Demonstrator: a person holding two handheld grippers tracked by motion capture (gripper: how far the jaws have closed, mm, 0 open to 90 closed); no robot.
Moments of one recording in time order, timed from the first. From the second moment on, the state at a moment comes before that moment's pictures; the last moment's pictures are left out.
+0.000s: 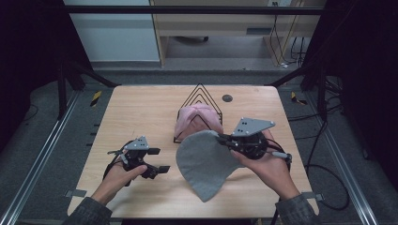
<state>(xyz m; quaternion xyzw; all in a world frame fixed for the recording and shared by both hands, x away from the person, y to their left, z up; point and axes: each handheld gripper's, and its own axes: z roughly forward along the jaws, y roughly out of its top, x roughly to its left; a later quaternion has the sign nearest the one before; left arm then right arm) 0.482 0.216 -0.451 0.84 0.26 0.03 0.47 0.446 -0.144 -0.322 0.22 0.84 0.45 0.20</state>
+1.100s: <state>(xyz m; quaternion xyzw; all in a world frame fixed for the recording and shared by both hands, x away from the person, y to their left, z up) 0.480 0.211 -0.434 0.83 0.24 0.05 0.49 0.457 -0.097 -0.266 0.17 0.84 0.48 0.20</state>
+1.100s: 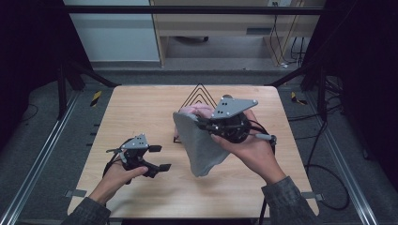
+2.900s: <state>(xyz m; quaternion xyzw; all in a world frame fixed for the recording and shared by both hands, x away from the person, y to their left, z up) 0.508 0.178 -0.352 0.85 0.21 0.10 0.47 0.473 -0.133 -0.268 0.24 0.81 0.49 0.21</state>
